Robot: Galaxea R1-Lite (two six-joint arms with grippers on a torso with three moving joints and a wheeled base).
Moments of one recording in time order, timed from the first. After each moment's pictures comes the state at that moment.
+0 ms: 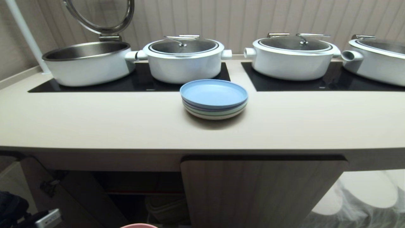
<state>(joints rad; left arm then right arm) 0.01 1.16 -0.41 0.61 -0.34 -0.12 0.00 0.00 0.00 0.00 -0.06 0.09</state>
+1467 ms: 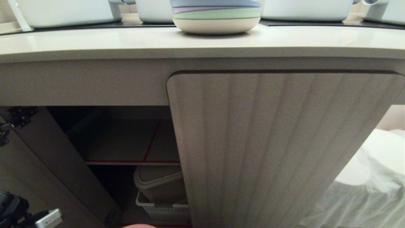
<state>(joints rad) 0.01 1.16 -0.41 0.61 -0.34 -0.12 0.00 0.00 0.00 0.00 -0.06 0.09</state>
